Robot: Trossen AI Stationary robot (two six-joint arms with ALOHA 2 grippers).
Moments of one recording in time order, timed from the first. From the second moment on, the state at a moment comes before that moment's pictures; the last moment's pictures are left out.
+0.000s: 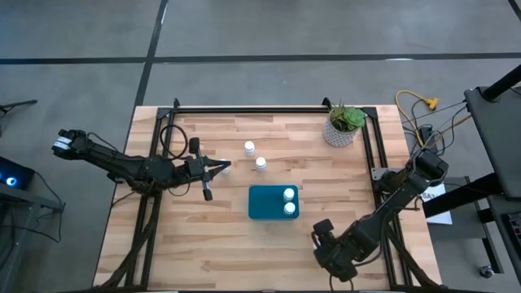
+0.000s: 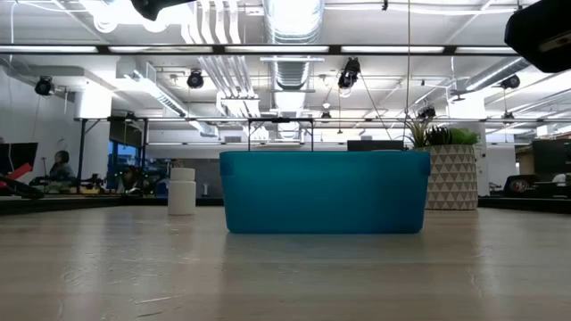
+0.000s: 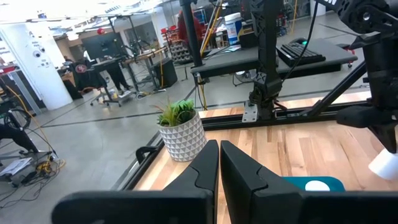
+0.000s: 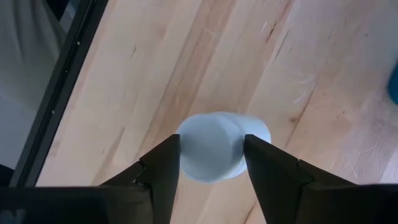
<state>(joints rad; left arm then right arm) -0.31 0.89 0.63 0.25 -0.61 0.19 0.78 1.71 1.16 -0.73 0.08 0.40</state>
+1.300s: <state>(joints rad) -0.31 0.89 0.63 0.25 -0.61 0.19 0.78 1.71 1.11 -0.69 0.07 0.40</state>
